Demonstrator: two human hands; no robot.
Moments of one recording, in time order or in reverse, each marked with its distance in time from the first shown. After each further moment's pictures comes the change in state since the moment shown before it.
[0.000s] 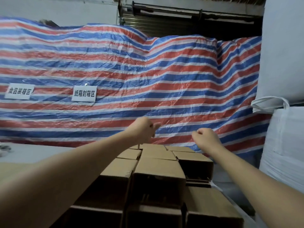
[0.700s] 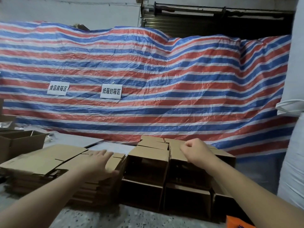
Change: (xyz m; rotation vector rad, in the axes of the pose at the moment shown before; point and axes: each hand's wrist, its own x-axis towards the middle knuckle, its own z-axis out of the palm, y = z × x) left_hand -0.205 -0.230 -0.076 0.529 -0.308 -0.327; right_hand -0.150 -0.114 0.042 -0.025 -0.371 -0.135
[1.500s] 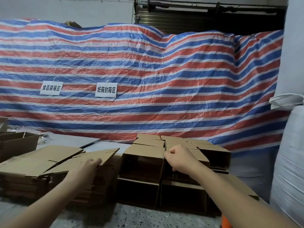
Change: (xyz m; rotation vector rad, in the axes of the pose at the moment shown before) left_hand -0.016 -0.009 0.028 0.000 0.264 0.000; right_hand -0.007 -0.004 0.035 -0.003 -0.127 0.028
